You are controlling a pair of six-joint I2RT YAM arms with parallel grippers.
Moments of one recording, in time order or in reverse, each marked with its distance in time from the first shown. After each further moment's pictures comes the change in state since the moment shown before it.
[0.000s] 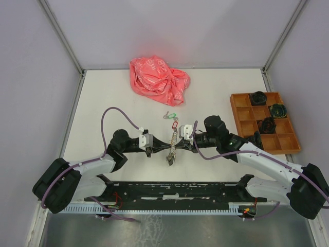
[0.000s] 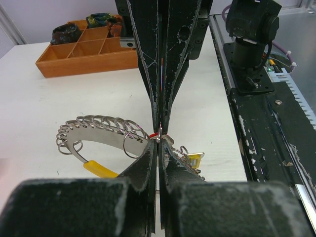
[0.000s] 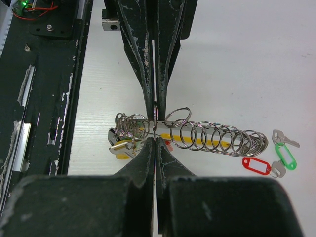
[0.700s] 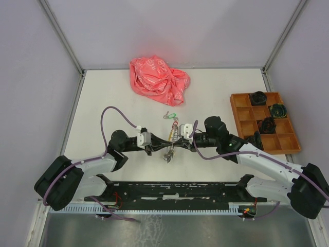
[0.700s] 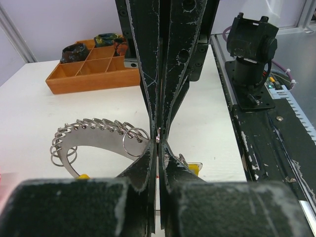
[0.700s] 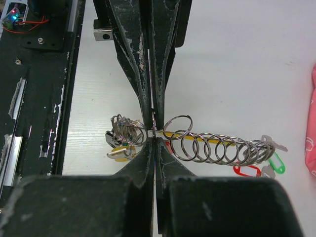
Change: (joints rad) left arm 0.002 0.033 0.000 0.148 -0.002 -0.080; right arm 0.018 0.001 -0.008 0.081 0.039 0.041
